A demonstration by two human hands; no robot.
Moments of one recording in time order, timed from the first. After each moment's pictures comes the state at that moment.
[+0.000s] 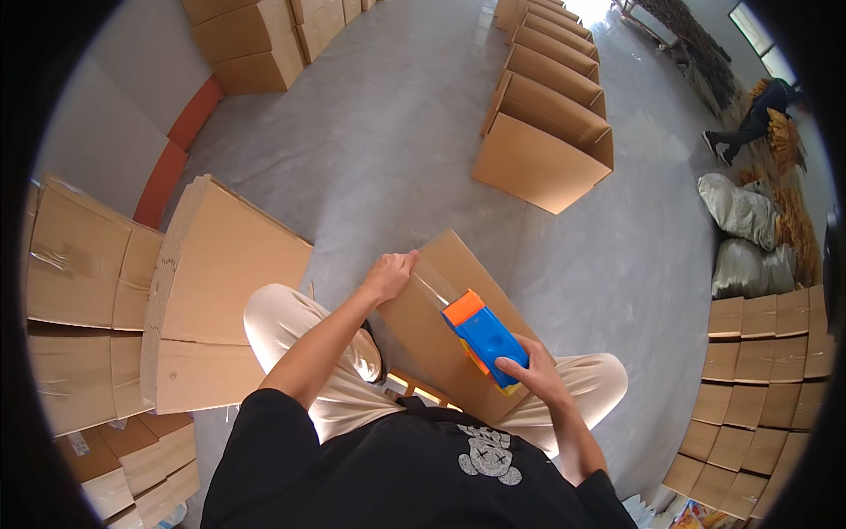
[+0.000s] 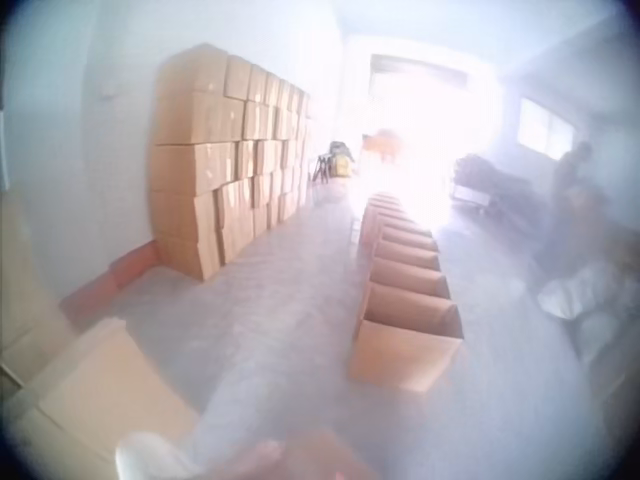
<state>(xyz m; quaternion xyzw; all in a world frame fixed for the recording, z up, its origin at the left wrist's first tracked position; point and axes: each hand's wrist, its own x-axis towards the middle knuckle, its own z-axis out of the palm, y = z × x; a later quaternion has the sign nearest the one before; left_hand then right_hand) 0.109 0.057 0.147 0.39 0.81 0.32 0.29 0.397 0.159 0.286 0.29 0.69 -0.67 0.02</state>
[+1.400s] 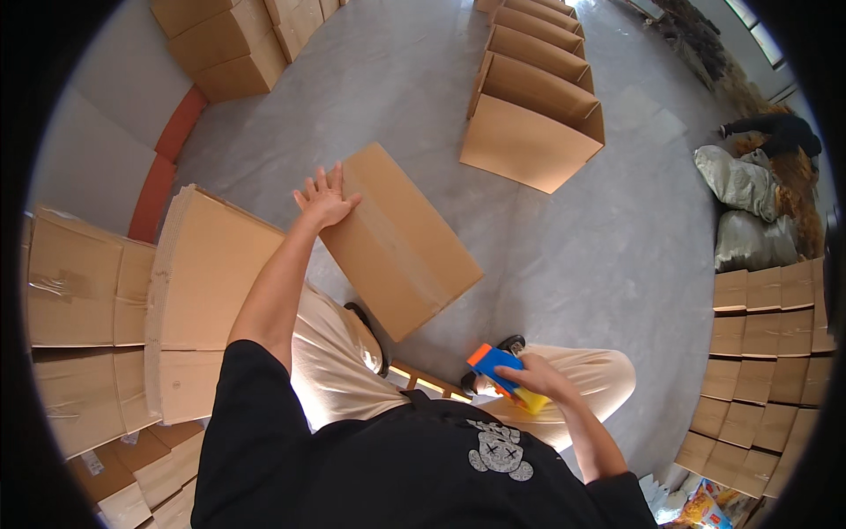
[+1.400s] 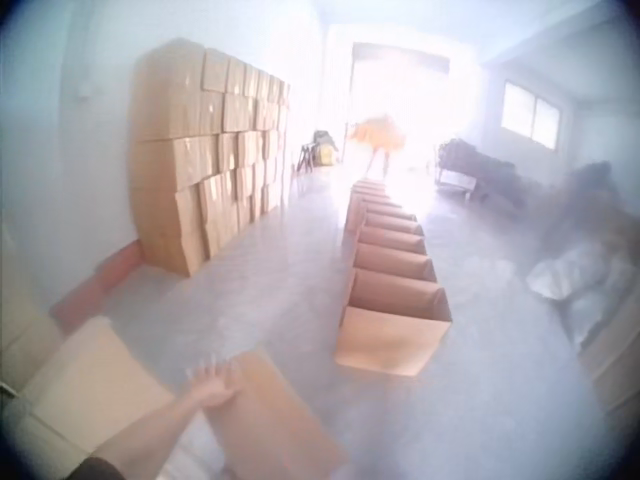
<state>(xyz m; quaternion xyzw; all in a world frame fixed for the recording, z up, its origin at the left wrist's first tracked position) -0.018 0.067 0.186 0.29 0.93 0.00 0.20 0.452 0.162 0.232 0.38 0.70 -0.55 0.25</state>
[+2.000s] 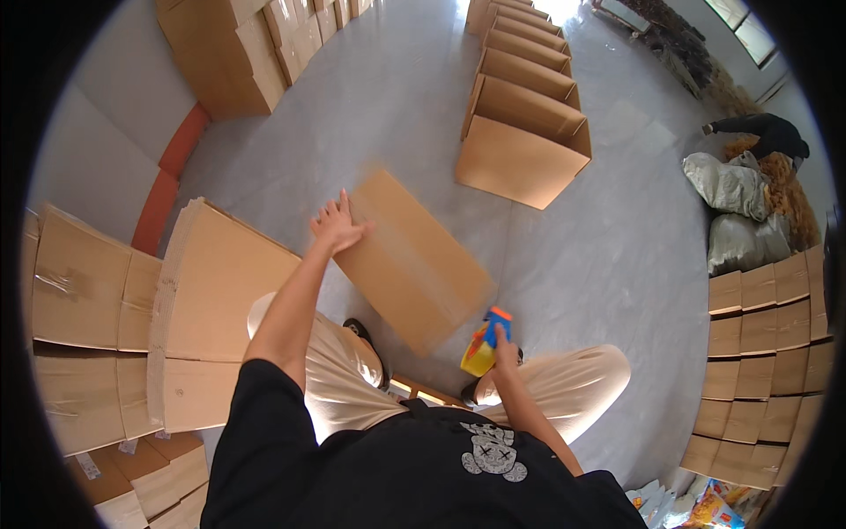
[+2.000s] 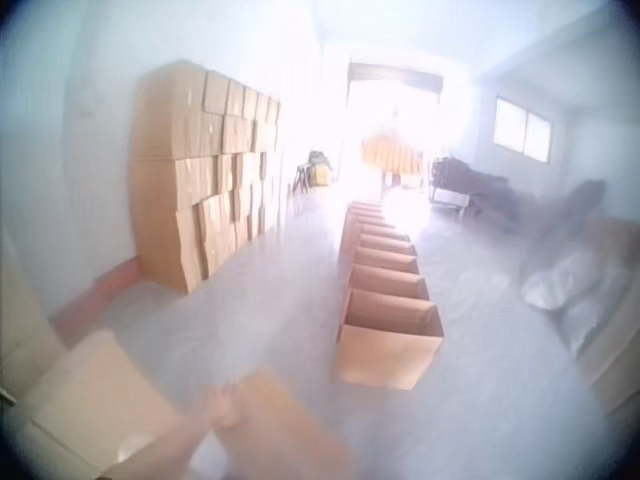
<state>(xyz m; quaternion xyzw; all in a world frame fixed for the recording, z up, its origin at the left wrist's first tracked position) 0.002 0.067 0.175 0.31 0.93 0.03 0.18 0.397 0.129 0.123 0.60 0.28 -0.70 -0.26</state>
